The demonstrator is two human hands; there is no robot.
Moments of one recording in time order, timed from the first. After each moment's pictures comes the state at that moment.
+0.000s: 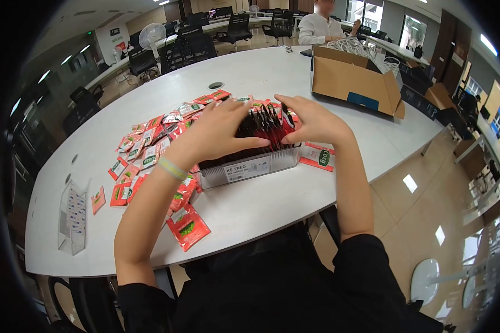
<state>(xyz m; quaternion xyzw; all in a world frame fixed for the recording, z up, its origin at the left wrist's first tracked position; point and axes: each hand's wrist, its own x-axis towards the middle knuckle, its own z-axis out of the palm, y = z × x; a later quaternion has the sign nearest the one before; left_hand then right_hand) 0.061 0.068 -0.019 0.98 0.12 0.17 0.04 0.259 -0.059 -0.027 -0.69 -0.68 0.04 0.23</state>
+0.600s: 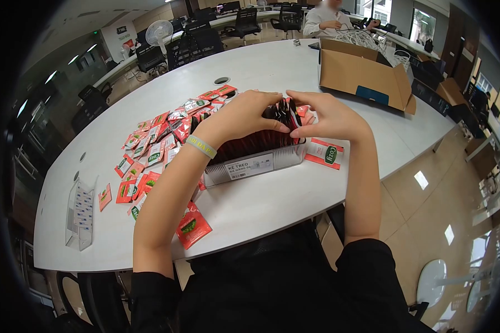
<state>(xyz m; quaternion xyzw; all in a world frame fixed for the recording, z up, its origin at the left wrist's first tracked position) 0.114 0.075 -0.017 0.98 0.02 0.16 0.09 0.276 -0.066 -0.030 -0.61 -0.71 0.06 0.34</state>
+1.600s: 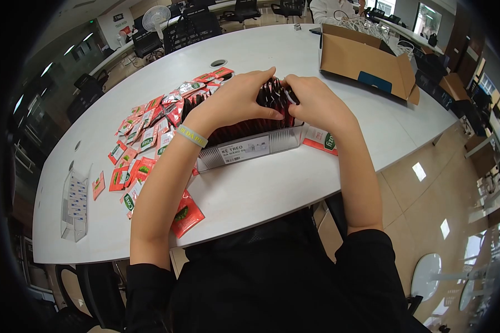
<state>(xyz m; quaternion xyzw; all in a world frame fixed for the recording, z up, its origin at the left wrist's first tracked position) 0.111 0.080 -0.031 0.97 0.02 0.22 0.11 0.255 -0.050 -0.038 -0.69 -0.67 -0.04 0.27</state>
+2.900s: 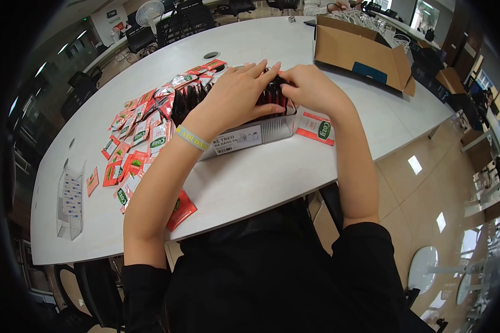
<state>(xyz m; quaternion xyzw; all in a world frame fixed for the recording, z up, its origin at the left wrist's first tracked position) 0.114 0.061 -0.050 0.95 0.04 0.28 -0.13 0.258 -0.052 -0.032 -0.70 -0.64 0.07 0.32</state>
